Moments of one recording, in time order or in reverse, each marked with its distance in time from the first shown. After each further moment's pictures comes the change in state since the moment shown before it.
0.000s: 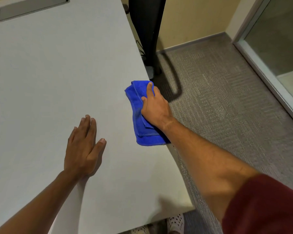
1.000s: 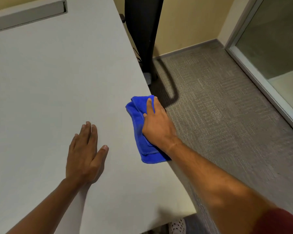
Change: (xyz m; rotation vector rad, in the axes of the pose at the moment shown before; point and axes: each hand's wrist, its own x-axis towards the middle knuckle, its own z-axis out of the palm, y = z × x) left_hand 0.000 0.005 0.001 0.009 -0.005 0.011; right_hand -0.043 0.003 0.004 -0.100 -0.017 -0.007
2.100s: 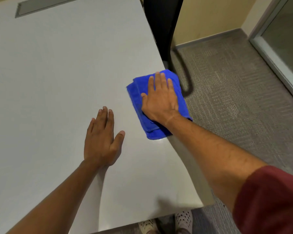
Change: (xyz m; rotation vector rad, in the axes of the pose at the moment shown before) left_hand -0.001 0.002 0.002 0.050 0.050 -0.027; right_hand 0.042 -0.045 0.009 -0.339 -0.010 -0.054
